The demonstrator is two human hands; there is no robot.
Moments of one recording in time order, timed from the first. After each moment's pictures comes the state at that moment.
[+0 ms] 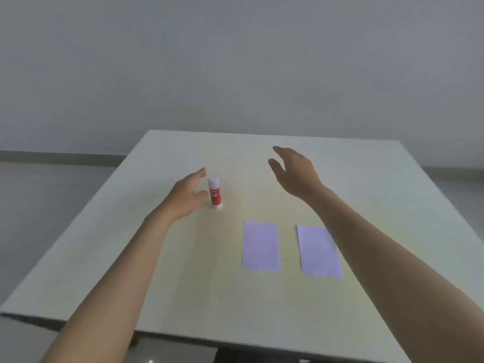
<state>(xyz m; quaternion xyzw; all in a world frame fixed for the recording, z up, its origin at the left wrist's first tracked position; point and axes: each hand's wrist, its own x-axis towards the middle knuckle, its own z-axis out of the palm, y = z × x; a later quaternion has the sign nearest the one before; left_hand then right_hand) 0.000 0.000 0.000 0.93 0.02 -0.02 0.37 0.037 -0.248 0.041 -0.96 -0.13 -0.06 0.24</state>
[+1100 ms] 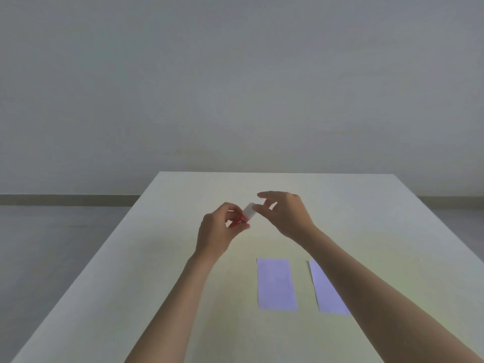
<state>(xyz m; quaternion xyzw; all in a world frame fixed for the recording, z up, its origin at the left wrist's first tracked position) -0.002 -0.039 -0.003 0.88 -0.04 0.16 0.46 0.010 -0.214 0.052 -0.91 -0.14 -0.10 0.37</state>
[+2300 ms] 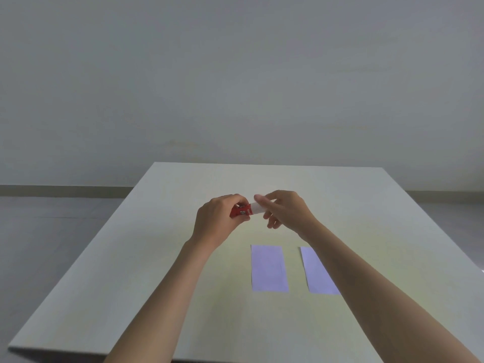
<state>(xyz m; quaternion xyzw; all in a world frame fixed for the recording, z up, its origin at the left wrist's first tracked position) -0.027 -0.054 0.027 0.94 -0.11 0.20 0.27 -0.009 -0.229 0.049 -0.85 -0.07 0.04 0.52</state>
